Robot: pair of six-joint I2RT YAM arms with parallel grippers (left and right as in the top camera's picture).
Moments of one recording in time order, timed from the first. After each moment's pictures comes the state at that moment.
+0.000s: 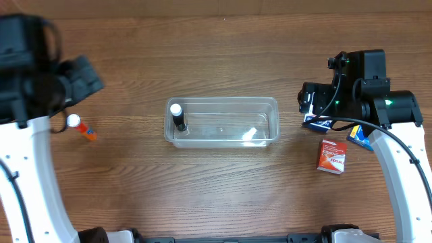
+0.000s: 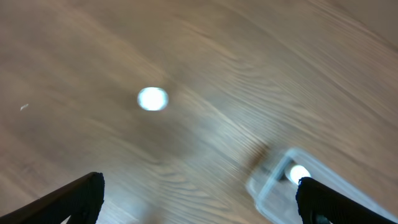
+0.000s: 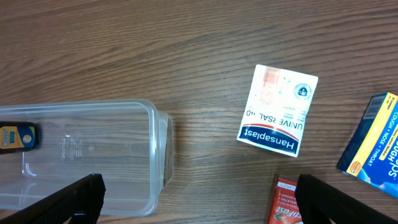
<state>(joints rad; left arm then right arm) 0.20 1.53 2.03 -1.57 -0.10 -0.44 0.06 1.37 1.35 -1.03 -0.12 0.17</state>
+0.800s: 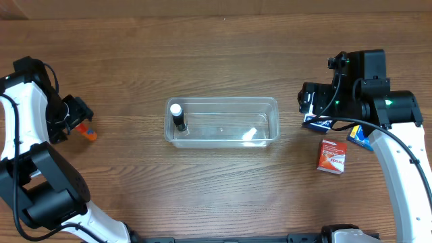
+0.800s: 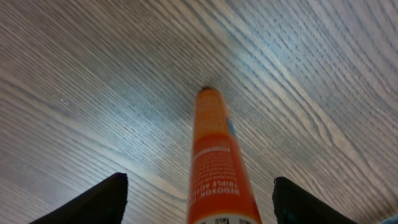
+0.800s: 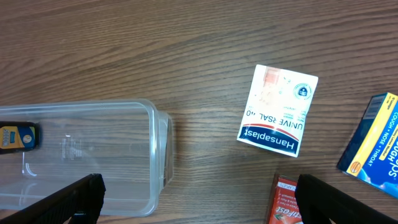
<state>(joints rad) 0.46 1.90 1.56 -1.20 -0.01 -0.32 0.06 1.37 1.35 -1.03 -0.12 0.17</state>
